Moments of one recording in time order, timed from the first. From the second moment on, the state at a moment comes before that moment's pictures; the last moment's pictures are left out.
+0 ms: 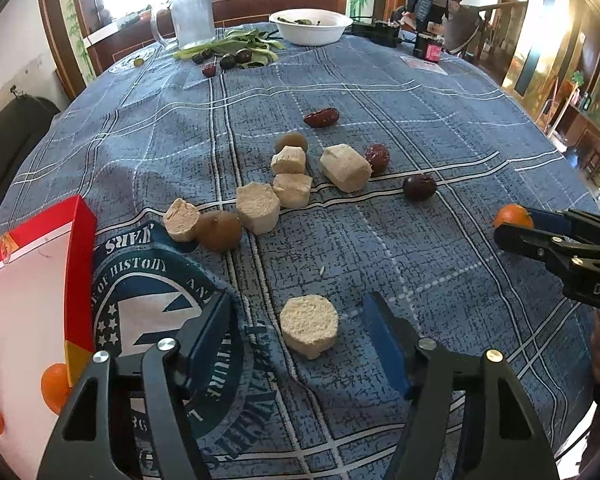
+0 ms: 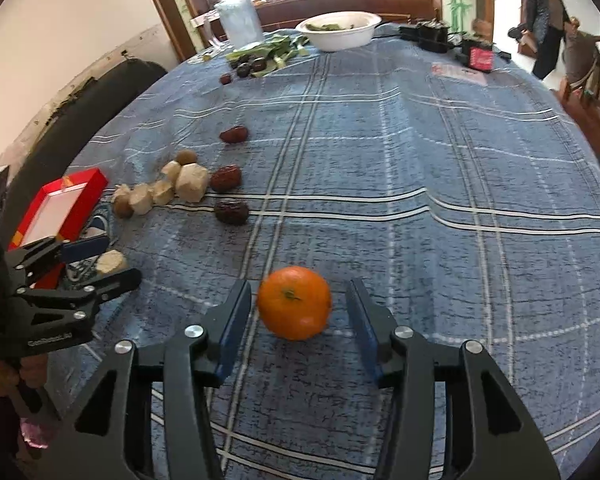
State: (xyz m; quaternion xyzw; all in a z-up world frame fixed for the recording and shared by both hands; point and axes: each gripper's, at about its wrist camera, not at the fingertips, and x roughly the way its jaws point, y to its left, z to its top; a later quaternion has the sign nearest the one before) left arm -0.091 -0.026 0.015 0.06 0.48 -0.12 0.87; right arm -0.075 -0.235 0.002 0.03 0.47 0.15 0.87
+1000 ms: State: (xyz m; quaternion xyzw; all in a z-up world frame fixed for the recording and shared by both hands) left arm -0.151 0.052 0.091 0.00 0.37 -0.06 0.93; right arm -0.108 -0.160 0.031 0.03 0.43 0.20 0.88
